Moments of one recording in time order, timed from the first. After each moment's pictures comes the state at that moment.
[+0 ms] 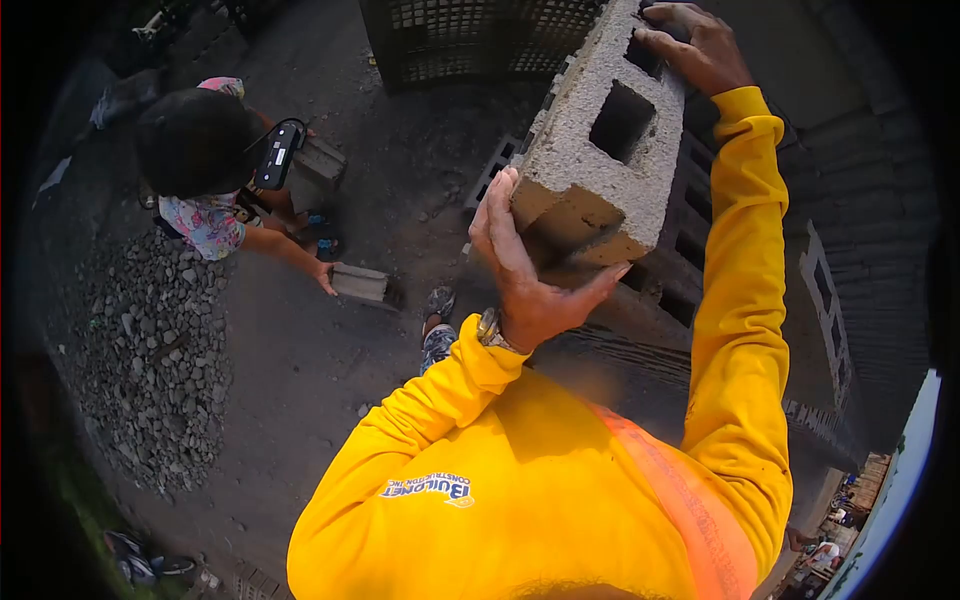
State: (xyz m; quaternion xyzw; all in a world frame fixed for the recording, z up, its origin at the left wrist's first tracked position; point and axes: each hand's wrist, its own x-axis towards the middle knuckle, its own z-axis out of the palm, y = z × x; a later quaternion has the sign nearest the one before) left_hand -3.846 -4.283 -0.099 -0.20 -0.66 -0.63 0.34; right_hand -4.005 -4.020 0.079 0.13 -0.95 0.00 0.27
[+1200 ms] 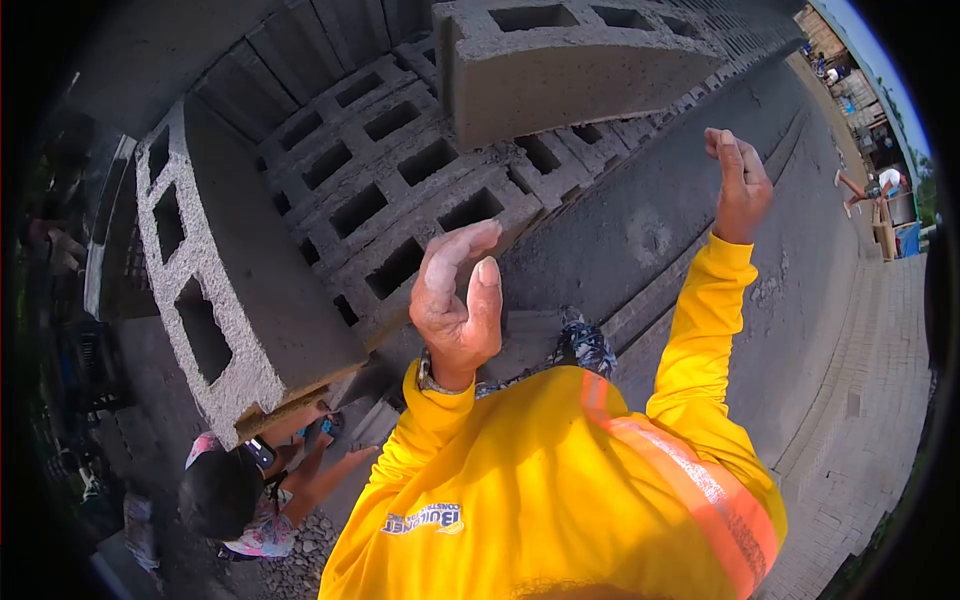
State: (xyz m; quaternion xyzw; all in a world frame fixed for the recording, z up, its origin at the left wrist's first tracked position) left_hand -3.795 -4.180 -0.087 -0.52 -0.45 -0.71 -0.13; right_hand -3.533 -4.007 -0.019 -0.48 -0.65 0.07 0.58
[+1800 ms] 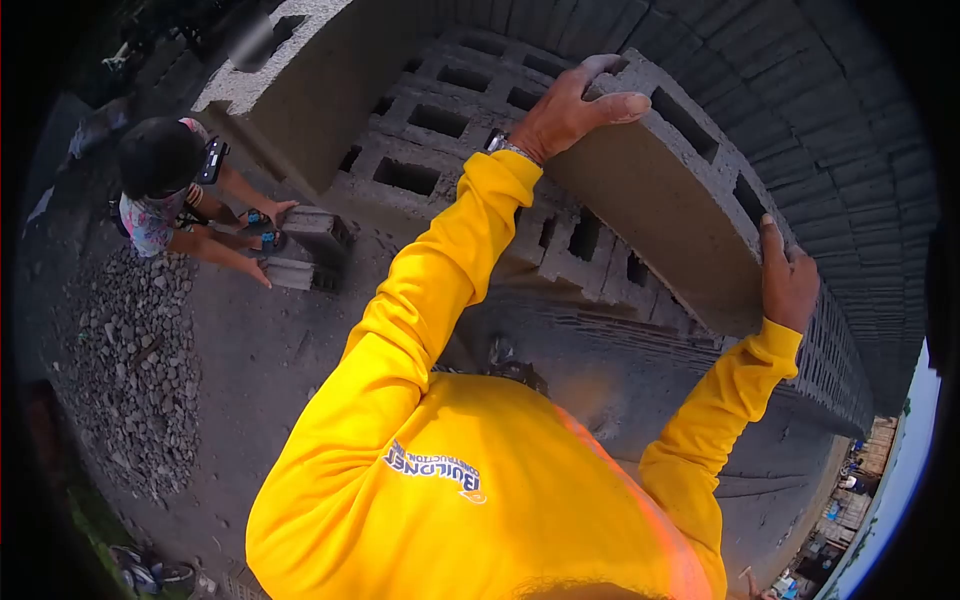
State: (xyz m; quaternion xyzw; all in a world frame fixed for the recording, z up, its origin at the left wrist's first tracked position) left_hand -3.829 -3.991 -0.051 -0.41 -0.60 -0.69 -0.02; right_hand -3.568 -3.805 0.043 -0.40 -0.86 -0.01 0.31
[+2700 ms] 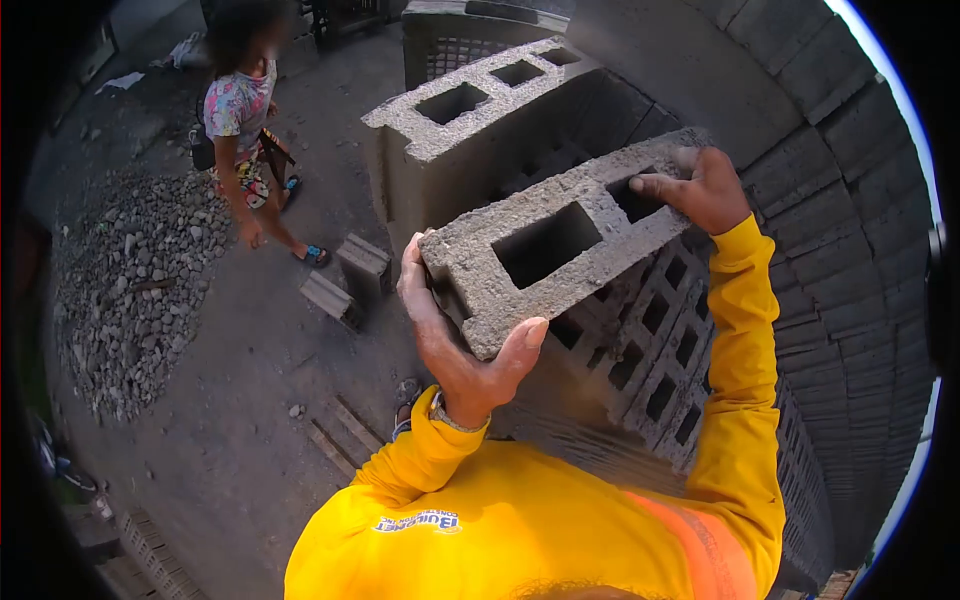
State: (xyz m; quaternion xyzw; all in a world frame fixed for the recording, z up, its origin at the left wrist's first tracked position) left_hand -3.709 -4.169 -0.050 -0.05 -0.63 -0.65 0.41; right_hand -3.844 -3.922 0.103 0.16 -0.96 0.15 0.21
